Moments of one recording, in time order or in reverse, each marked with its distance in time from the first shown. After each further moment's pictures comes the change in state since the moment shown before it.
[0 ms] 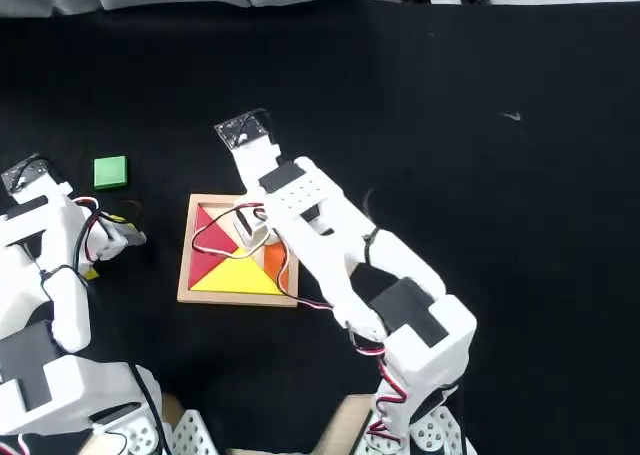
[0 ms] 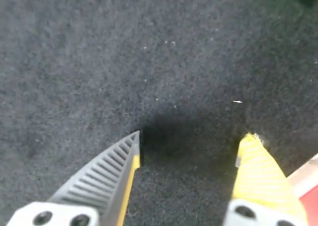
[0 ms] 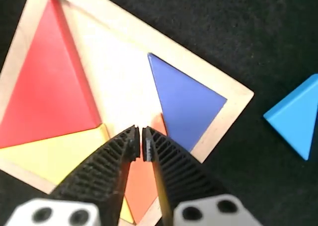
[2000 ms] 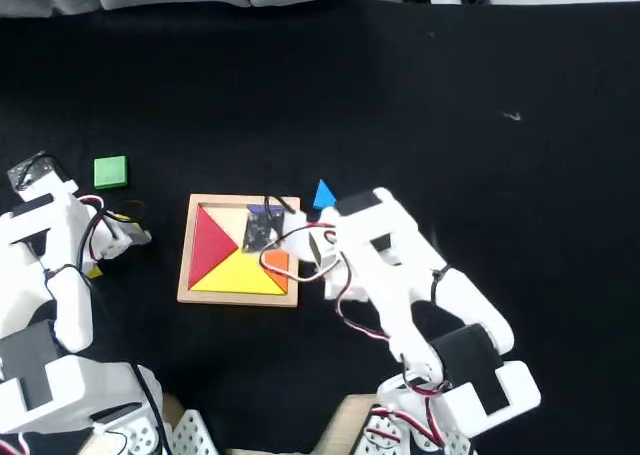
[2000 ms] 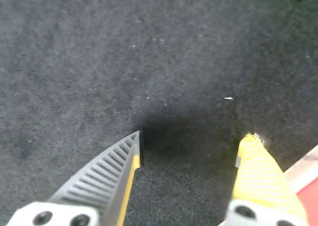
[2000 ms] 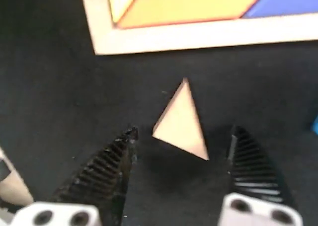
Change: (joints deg) left arm 1.4 0.0 0.0 0.0 0.0; right arm 12.2 -20.4 28.7 6.2 69.5
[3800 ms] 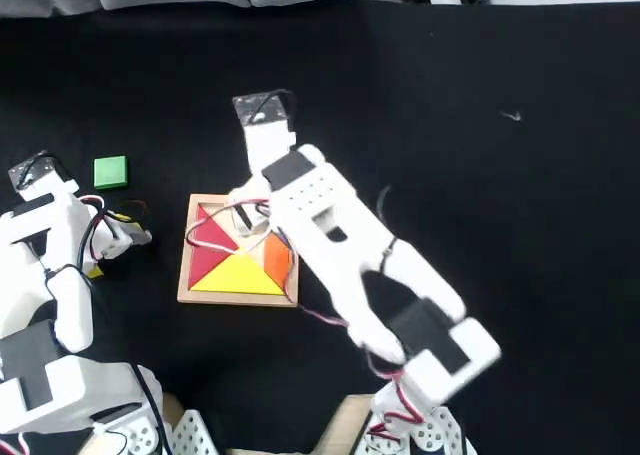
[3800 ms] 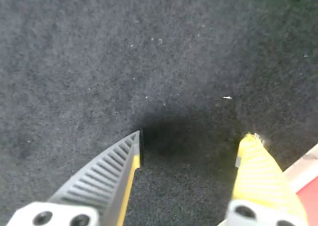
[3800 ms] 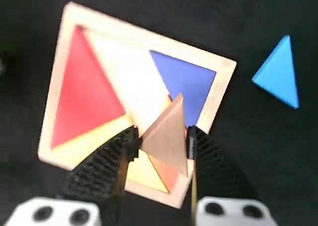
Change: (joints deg) left arm 0.2 0.0 0.0 0.0 0.0; right arm -13.0 14.1 -34.0 3.6 -87.8
